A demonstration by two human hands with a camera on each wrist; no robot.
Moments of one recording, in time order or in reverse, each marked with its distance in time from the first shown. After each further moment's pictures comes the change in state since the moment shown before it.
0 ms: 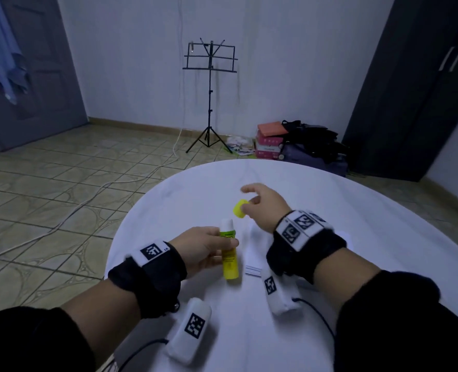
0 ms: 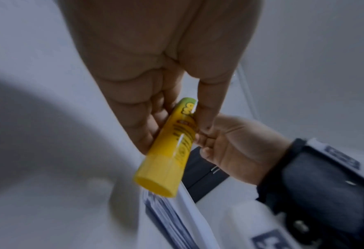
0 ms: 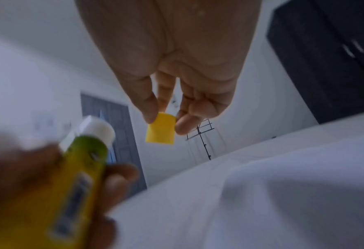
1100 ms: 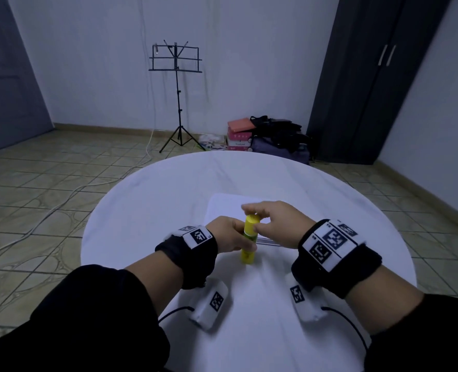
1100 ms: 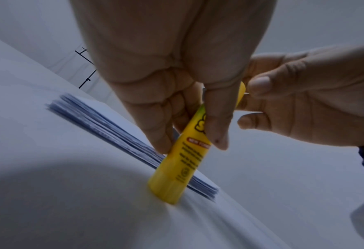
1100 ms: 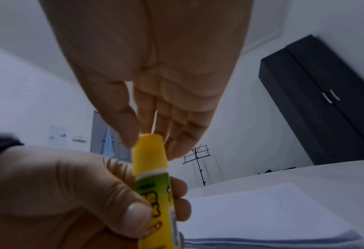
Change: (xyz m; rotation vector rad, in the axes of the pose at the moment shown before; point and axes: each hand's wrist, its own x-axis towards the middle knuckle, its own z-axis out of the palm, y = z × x) left_hand -0.037 -0.020 0.125 0.509 -0.146 0.095; right_hand -0.152 0.042 -0.077 -0.282 -0.112 -0.085
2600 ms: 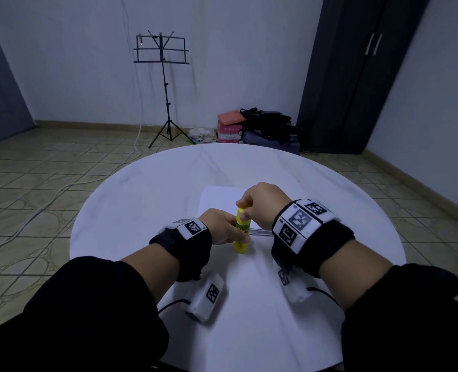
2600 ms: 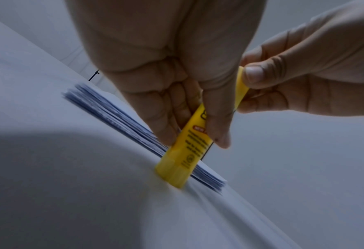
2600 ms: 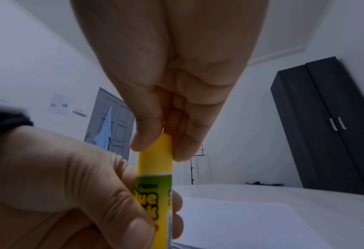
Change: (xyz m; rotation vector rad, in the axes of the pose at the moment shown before) left_hand 0.013 -0.009 -0.003 0.037 0.067 -0.056; right_hand 0.005 -0.031 -0.005 -0.141 0.042 0.203
